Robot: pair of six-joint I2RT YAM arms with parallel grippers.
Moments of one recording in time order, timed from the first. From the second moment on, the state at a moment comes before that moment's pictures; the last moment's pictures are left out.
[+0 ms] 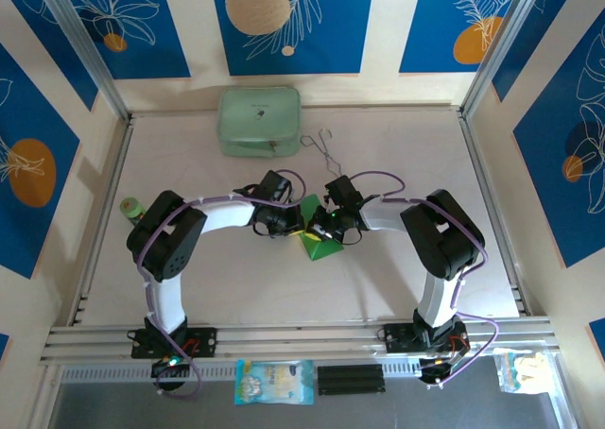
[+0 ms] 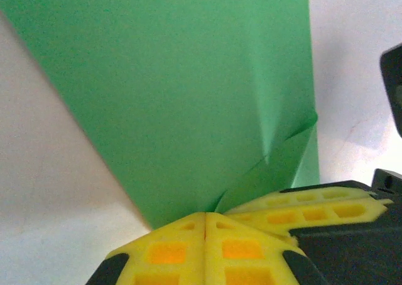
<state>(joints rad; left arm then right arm) -0.65 1.90 1.09 -0.24 0.42 -0.81 0.57 1.82 0.90 -0.14 -0.49 0.99</state>
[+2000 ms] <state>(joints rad) -0.66 1.96 1.28 -0.49 0.36 -0.54 0.51 1.75 0.77 -0.02 -0.48 0.91</state>
